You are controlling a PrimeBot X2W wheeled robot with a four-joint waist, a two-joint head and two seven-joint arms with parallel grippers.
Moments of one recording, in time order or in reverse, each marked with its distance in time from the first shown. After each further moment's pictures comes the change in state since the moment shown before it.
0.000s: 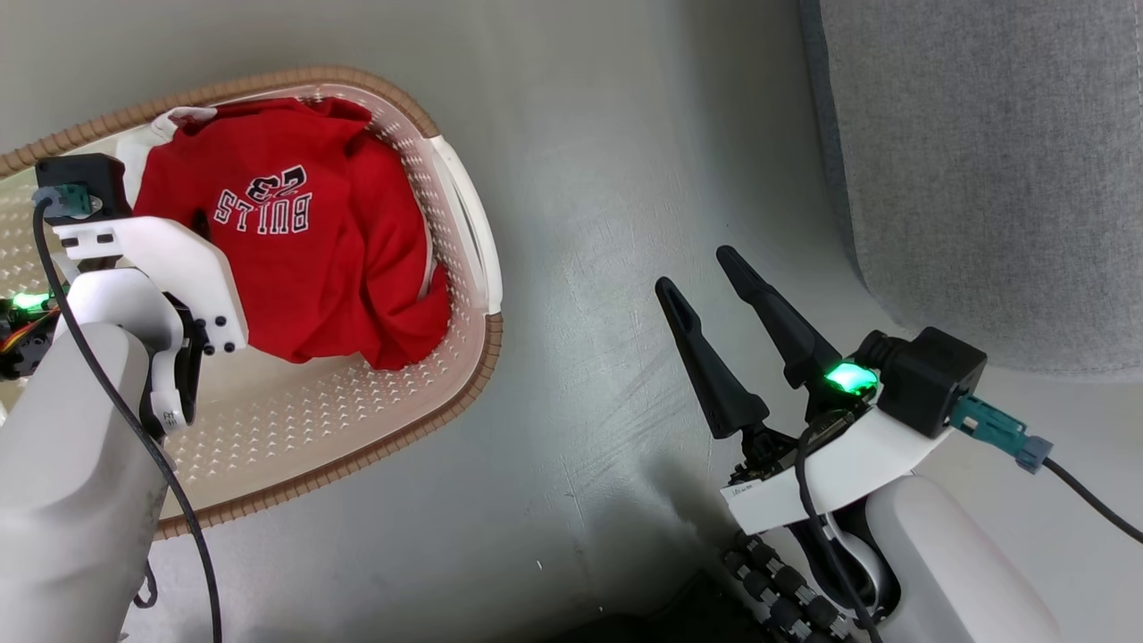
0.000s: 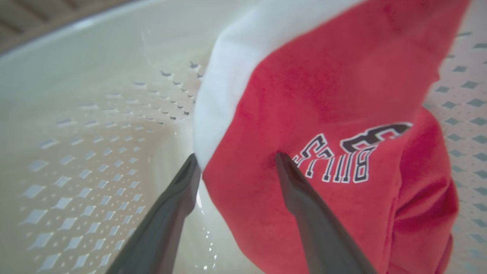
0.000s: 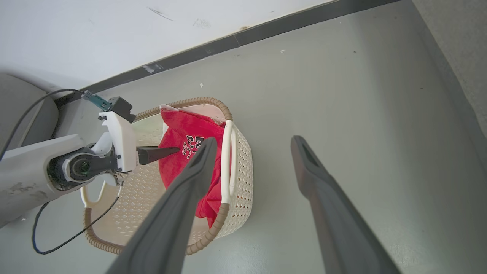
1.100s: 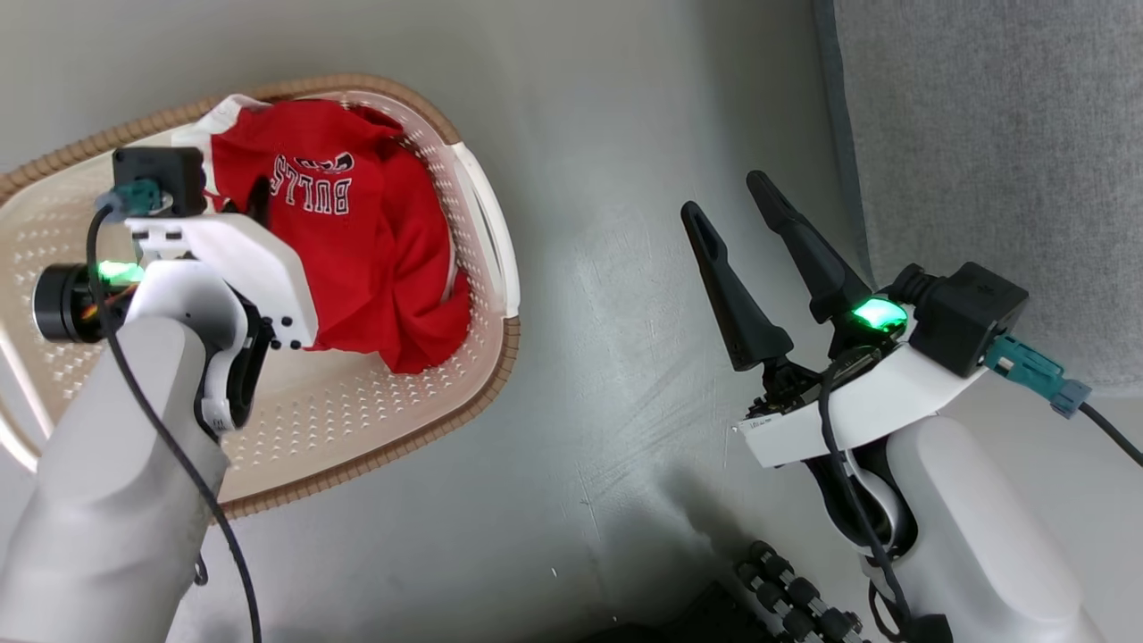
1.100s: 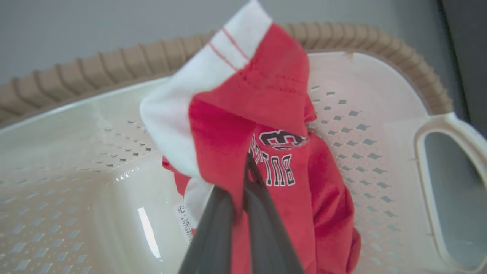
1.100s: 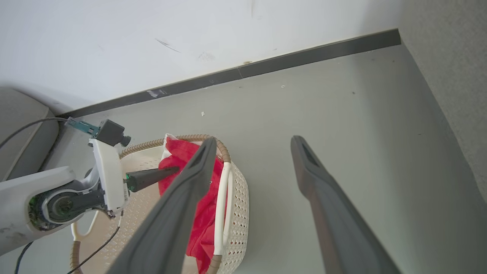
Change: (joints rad) left arm -0.021 -0.062 -0.034 -0.006 -0.035 -0.156 -0.139; right arm -0.109 -0.001 -0.042 0.021 0.012 0.000 -0.003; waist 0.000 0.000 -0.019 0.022
